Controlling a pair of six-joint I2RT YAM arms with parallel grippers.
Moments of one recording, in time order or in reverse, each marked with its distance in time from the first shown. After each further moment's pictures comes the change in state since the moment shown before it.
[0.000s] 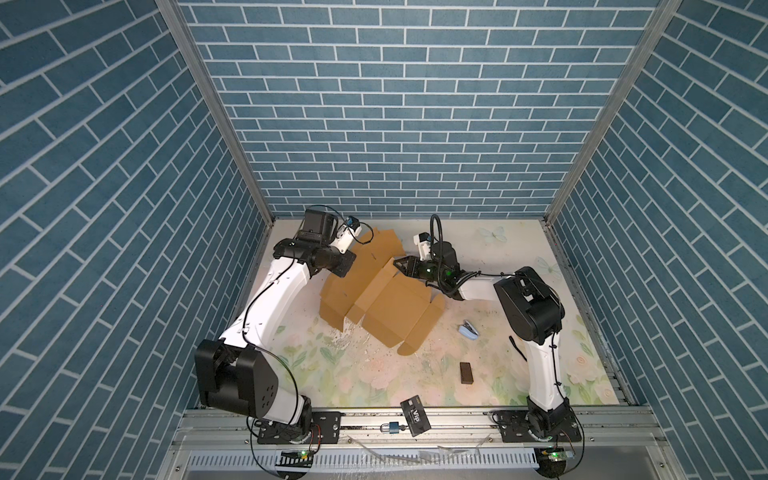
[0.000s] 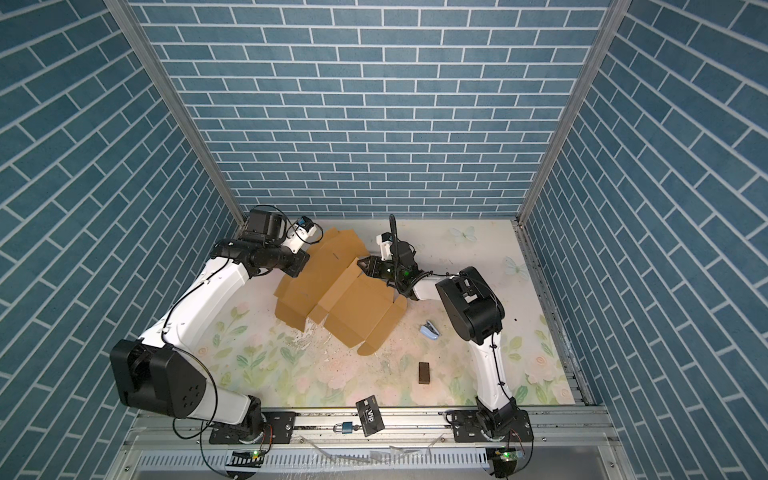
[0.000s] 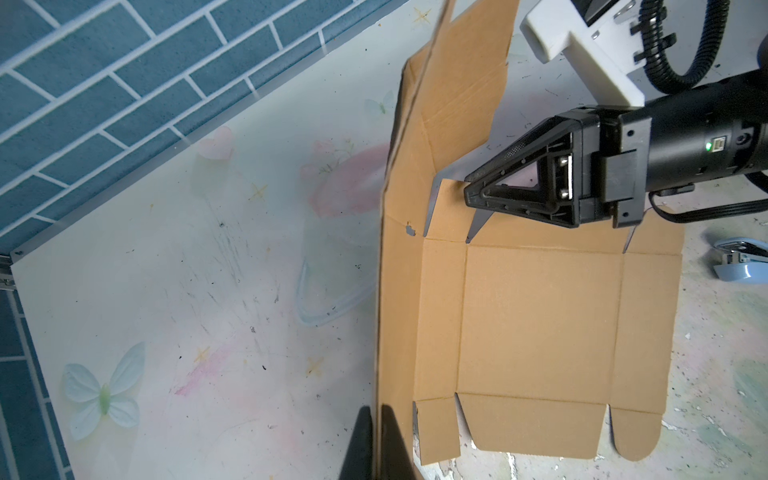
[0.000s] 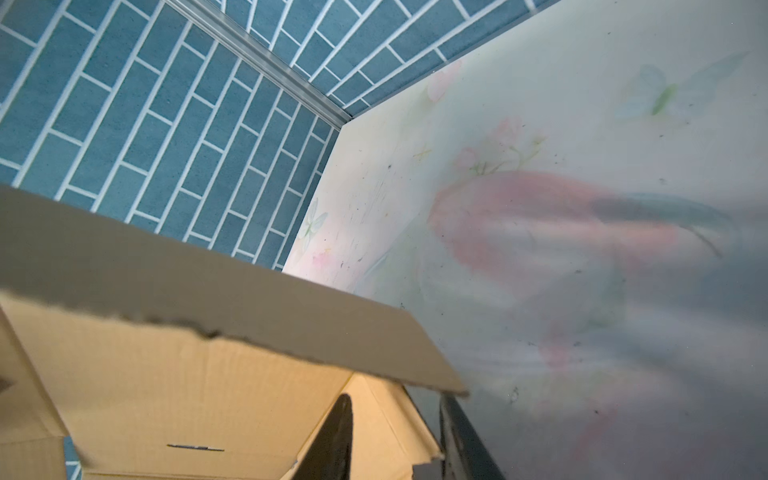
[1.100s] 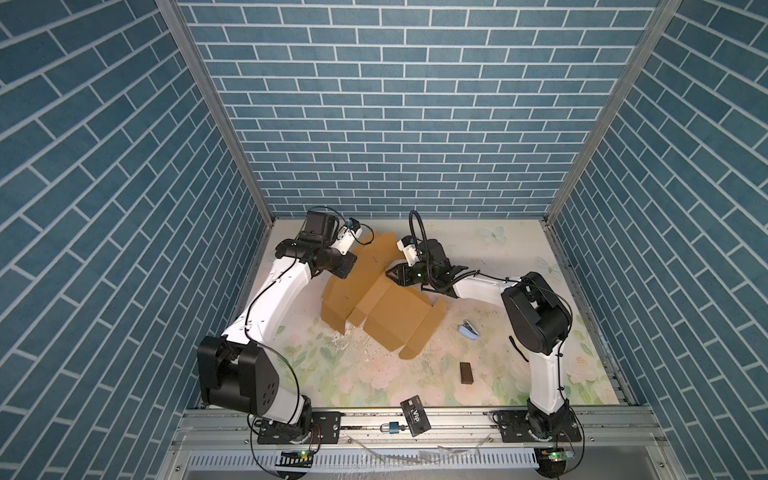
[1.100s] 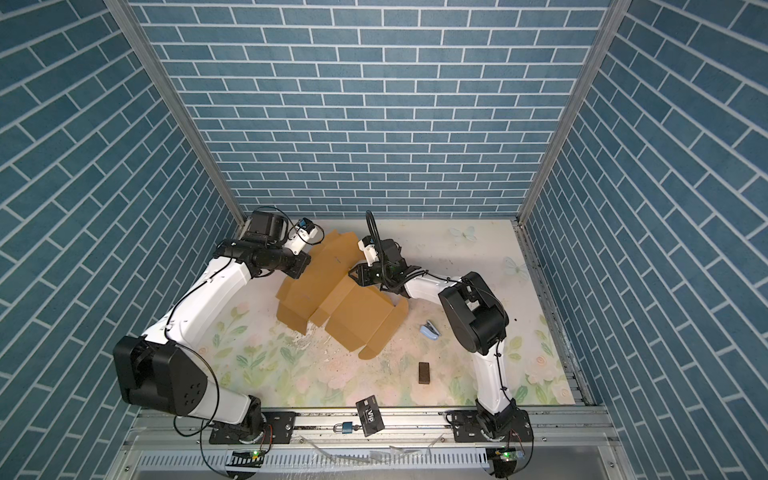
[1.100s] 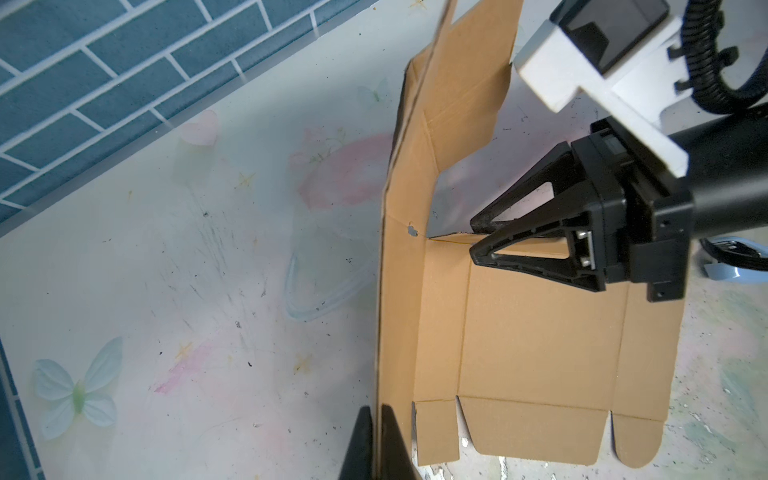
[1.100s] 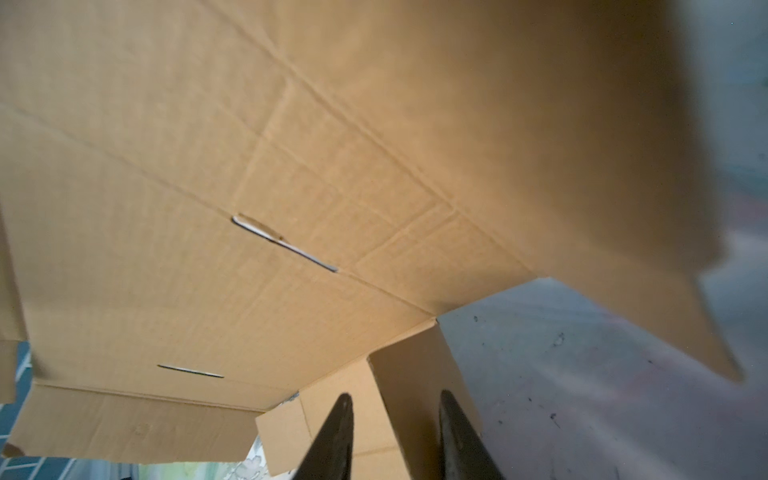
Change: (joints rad) left arm 0.000 0.011 -0.014 0.001 0.021 -0.021; right arm 0.095 -0.093 0.082 -0.385 0.076 -0.316
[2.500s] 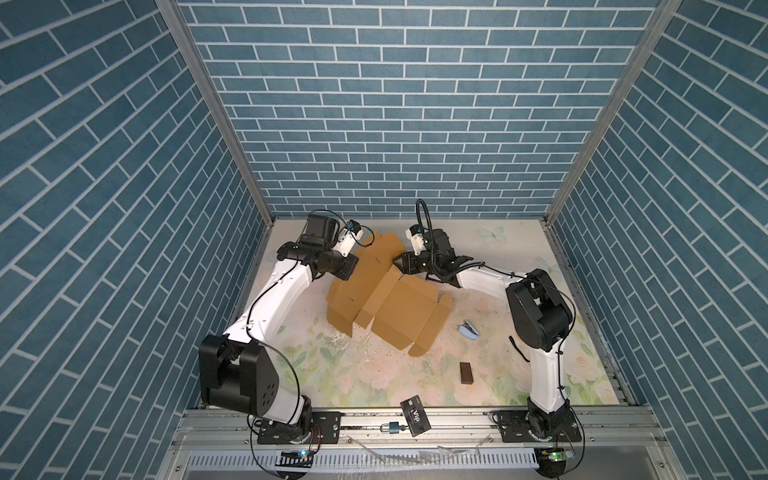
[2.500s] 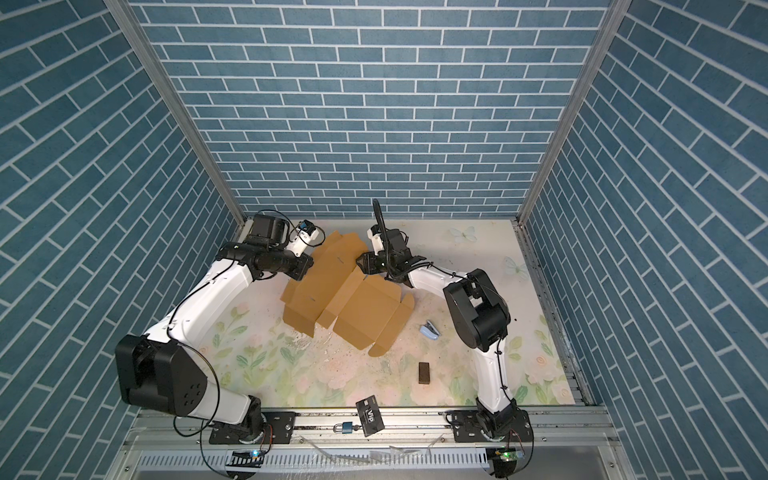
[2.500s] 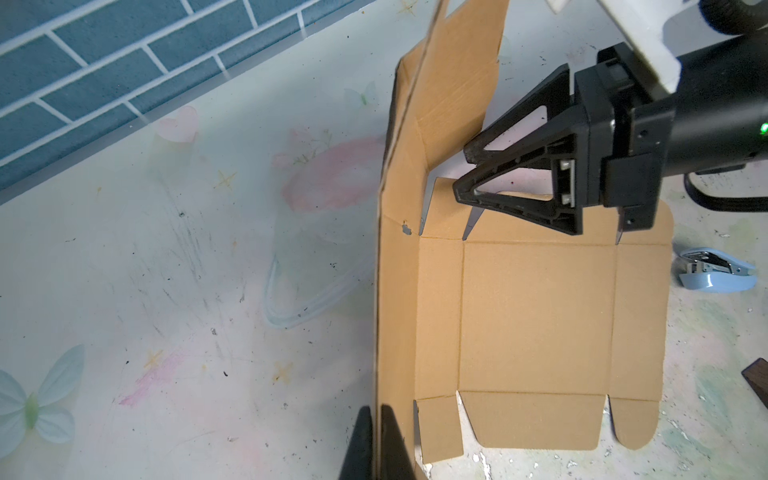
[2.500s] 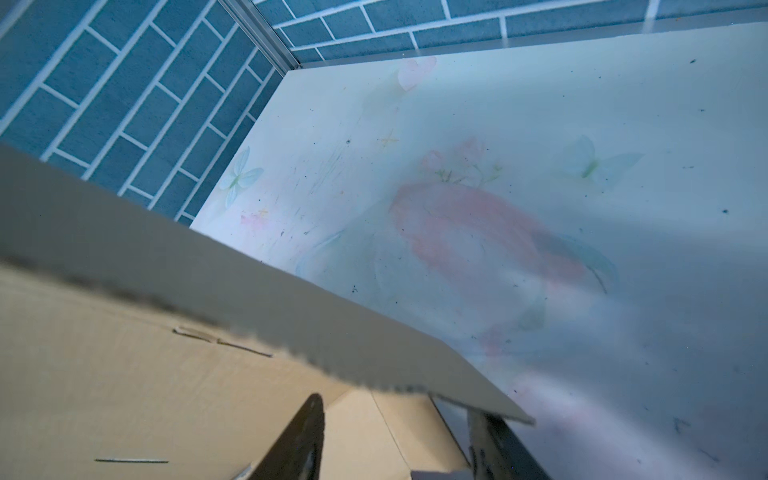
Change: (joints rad) left arm 0.000 -0.002 -0.044 0.046 0.038 -0.031; right arm -0.064 0.027 0.106 -0.088 0.084 -0.039
